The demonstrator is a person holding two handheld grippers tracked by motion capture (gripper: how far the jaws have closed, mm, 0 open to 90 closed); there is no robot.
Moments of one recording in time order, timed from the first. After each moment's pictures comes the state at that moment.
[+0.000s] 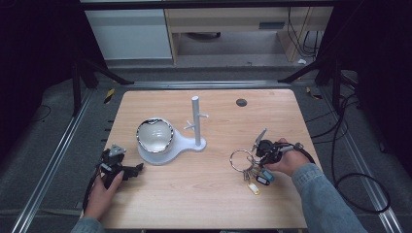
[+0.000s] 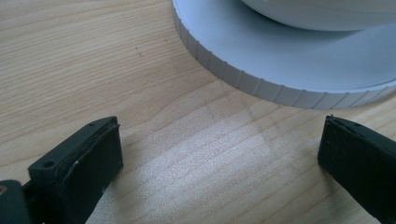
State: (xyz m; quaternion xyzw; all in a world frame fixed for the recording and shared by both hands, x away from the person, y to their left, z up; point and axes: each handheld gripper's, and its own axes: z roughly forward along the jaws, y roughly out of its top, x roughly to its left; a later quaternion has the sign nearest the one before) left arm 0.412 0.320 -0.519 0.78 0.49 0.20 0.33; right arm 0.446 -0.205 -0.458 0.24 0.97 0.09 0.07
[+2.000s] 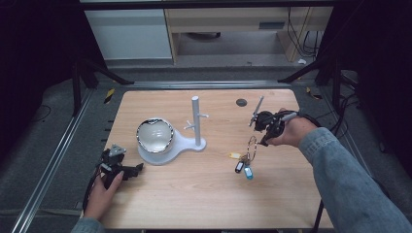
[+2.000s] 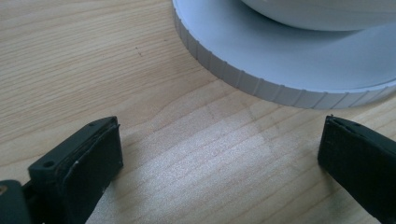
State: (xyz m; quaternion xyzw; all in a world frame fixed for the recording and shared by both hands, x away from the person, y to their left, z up) left arm 0.412 0.320 -0.519 0.78 0.49 0.20 0.33; right arm 0.464 -0.182 -0.339 0.20 0.98 0.05 0.06
